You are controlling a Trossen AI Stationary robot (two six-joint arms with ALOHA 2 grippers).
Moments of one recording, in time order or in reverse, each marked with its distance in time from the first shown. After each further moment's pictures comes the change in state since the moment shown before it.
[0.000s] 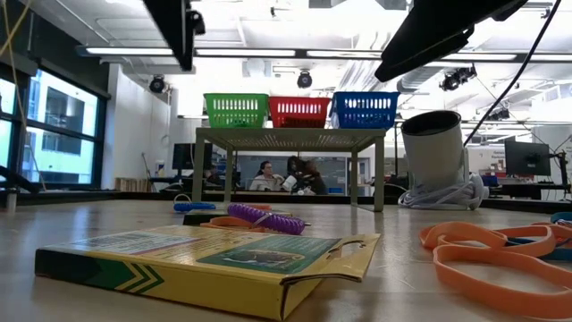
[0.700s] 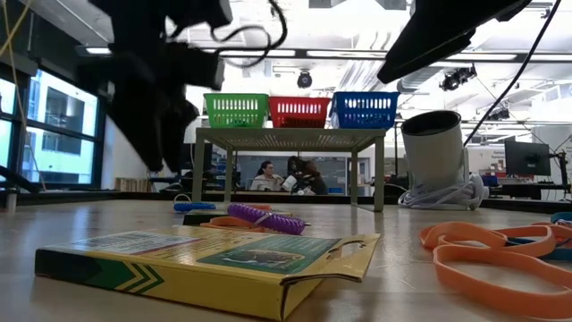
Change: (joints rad) left arm 0.000 -0.001 -0.519 0.558 0.018 0.143; right arm 0.001 0.000 0.000 -0.004 -0.019 -0.002
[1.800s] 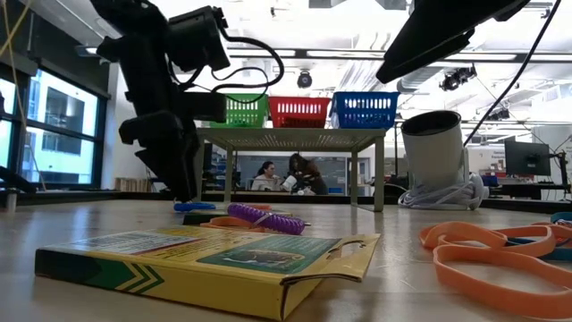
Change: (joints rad) left arm 0.131 0.000 -0.170 0.287 -0.045 0.007; right arm -0.002 0.000 0.000 0.003 0.001 -0.002
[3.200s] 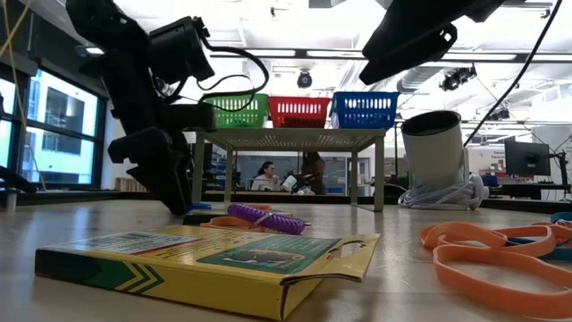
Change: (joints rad) left arm -0.002 -0.003 -0.142 0.190 -0.023 -0.016; right arm -0.047 0.000 0.000 0.064 -0.079 0.000
